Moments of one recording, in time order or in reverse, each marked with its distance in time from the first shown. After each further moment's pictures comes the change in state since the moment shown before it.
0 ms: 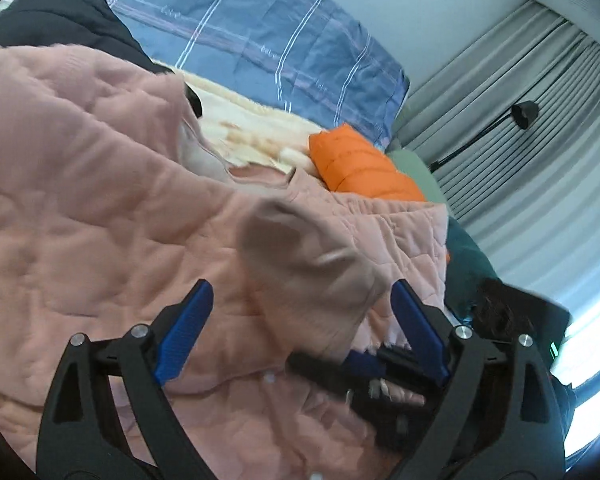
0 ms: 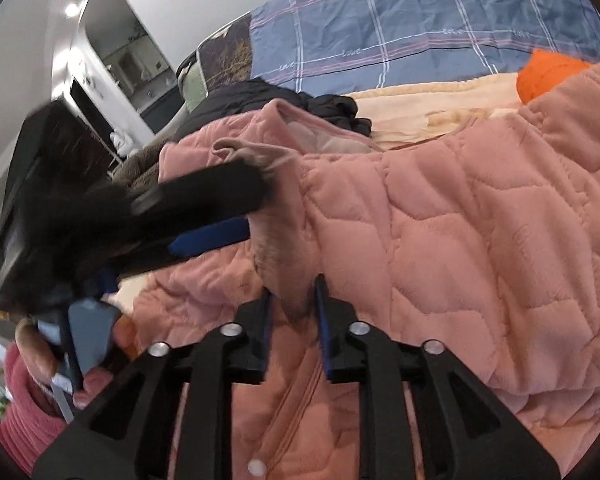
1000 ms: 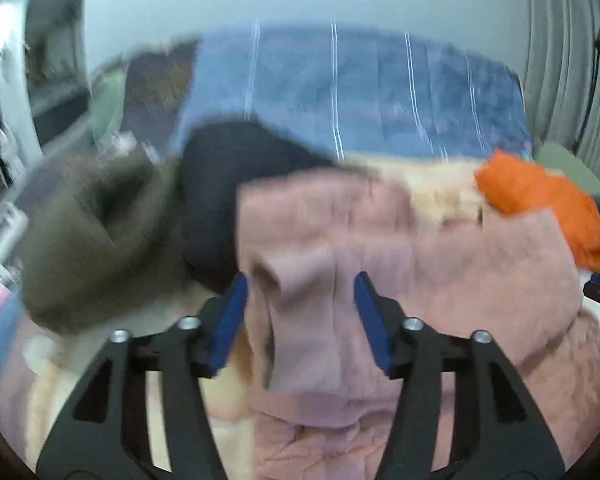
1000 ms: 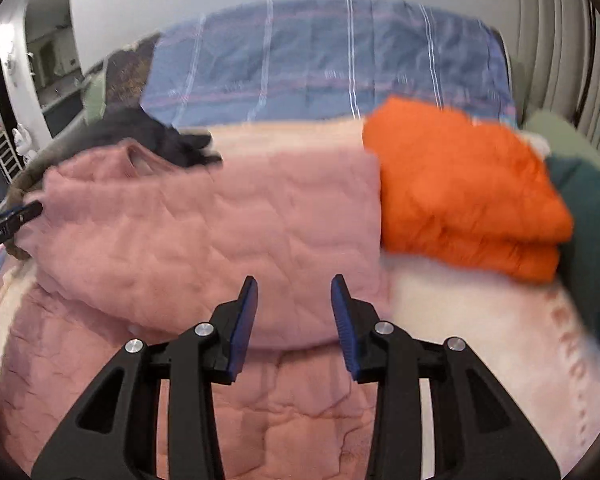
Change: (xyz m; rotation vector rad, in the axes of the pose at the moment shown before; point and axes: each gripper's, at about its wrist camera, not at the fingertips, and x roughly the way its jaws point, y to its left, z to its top) left arm -0.113 0.010 0.005 0.285 -0.301 0.686; right arm -0.082 -0.067 0.009 -0.034 -0.139 -0.460
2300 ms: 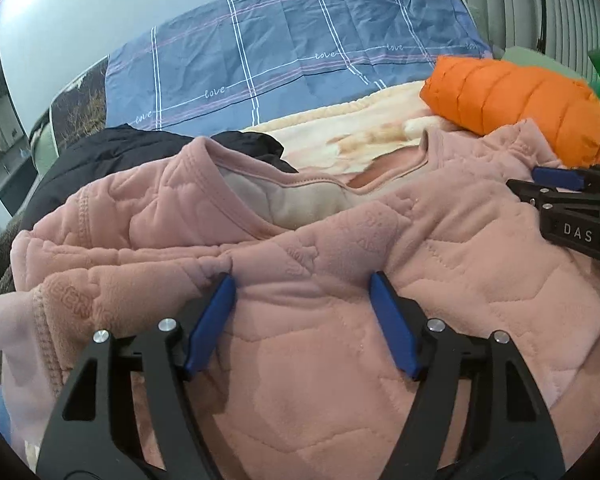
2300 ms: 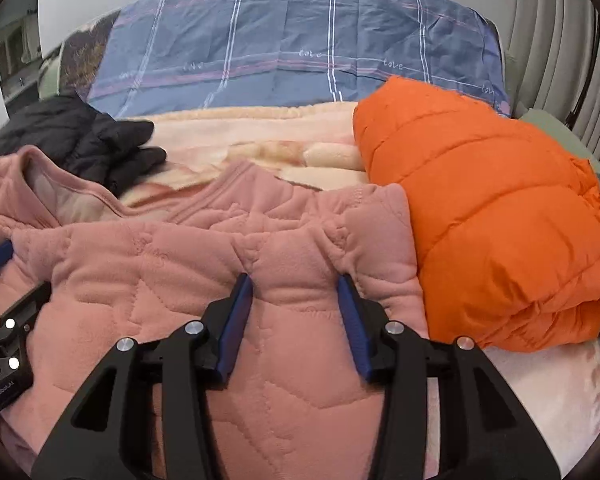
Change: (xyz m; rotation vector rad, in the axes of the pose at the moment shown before) left arm 0.104 -0.143 -0.022 0.293 0.127 -0.051; right arm 0.131 -0.017 0.049 0.011 0.057 -0.135
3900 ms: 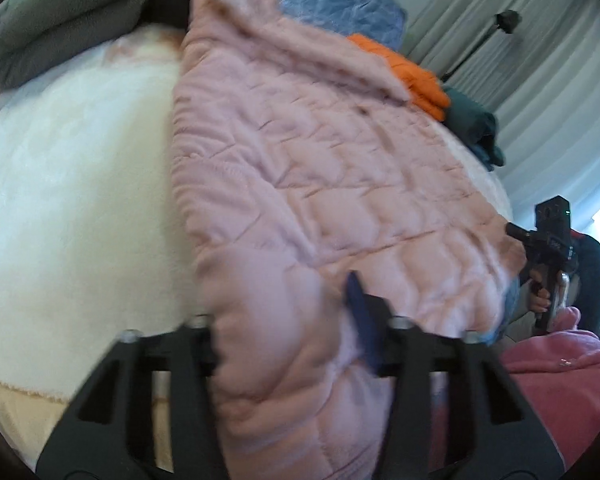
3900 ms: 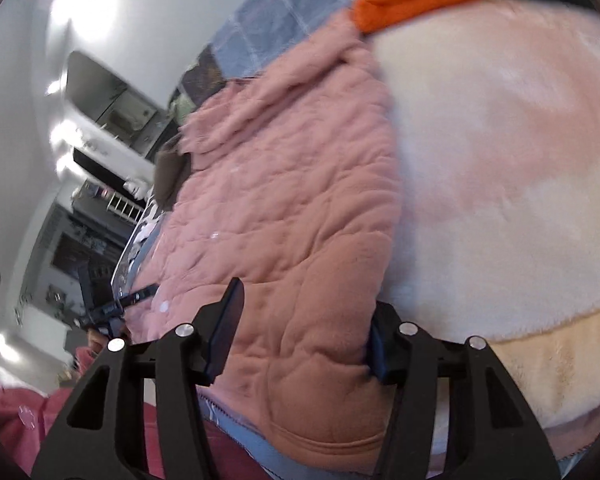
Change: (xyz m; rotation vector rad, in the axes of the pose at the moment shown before) left arm -0.239 0.109 -0.279 -0.296 0.150 -0.592; right arm -0.282 -0.088 -0.305 0.301 0.133 0.685
